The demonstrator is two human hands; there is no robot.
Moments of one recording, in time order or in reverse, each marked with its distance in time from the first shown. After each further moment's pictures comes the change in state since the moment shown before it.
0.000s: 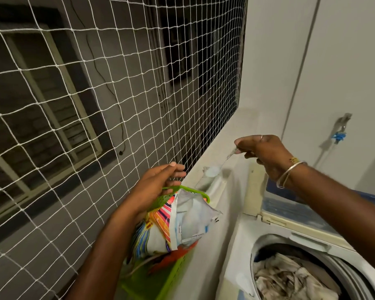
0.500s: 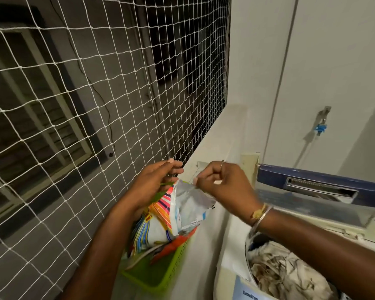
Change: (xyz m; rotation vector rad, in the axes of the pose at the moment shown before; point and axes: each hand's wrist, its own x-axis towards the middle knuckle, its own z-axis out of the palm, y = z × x) left_hand -0.012 0.002 -0.001 0.010 -0.054 0.021; right_hand -0.107 0.025 0.066 -0.247 -0.137 -0.312
